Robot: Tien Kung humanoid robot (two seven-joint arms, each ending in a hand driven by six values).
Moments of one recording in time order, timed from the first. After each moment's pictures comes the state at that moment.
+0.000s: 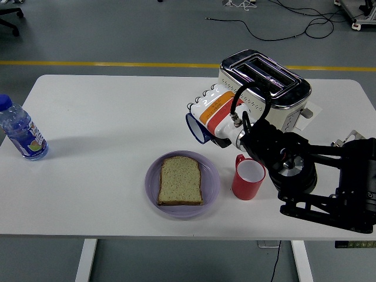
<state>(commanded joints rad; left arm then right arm) -0.03 0.00 -0.42 -0.19 0.10 0.23 0.04 1.15 -0.33 0.15 1.61 -2.12 0.14 -0.65</state>
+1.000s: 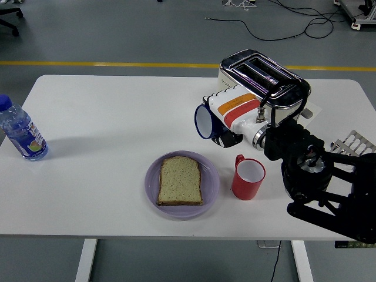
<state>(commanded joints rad) -0.04 0.00 -0.44 -0.19 0.12 0.22 0.04 0.91 -0.40 0.41 1.64 -1.87 -0.12 -0.65</state>
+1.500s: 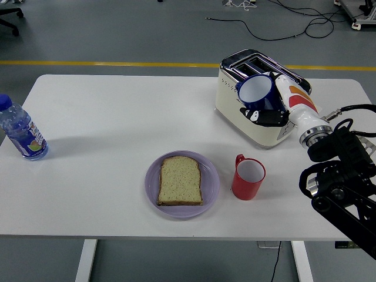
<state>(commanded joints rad) -0.03 0.00 -0.44 -0.19 0.13 0.22 0.04 0.49 -0.32 0.93 1.68 -1.71 -0.48 -0.64</state>
